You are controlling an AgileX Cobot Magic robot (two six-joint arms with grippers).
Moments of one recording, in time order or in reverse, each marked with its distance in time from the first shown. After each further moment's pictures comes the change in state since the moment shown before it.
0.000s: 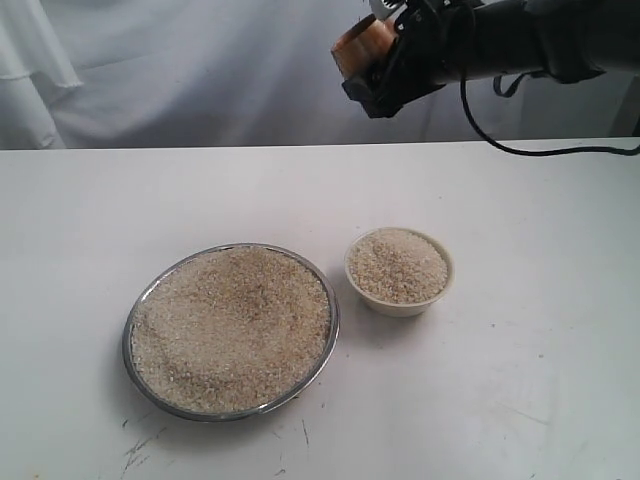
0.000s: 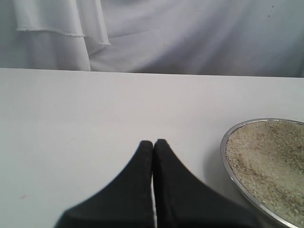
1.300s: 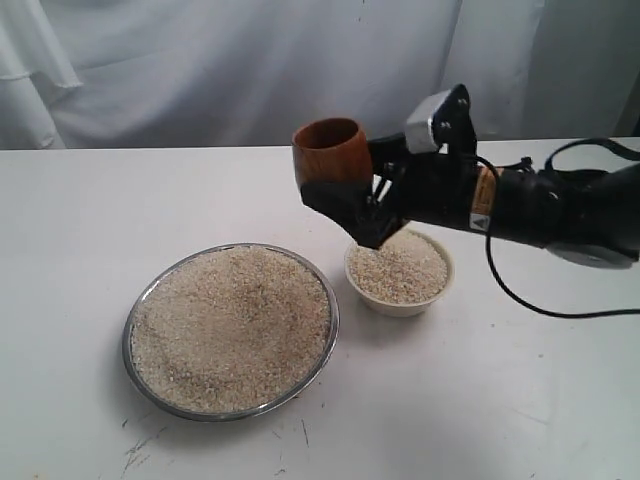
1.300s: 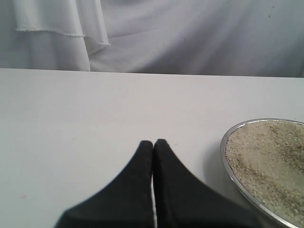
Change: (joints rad) left arm 0.000 0.000 0.000 0.000 0.000 0.000; right arm -0.034 0.002 0.593 -2.037 -1.401 2.108
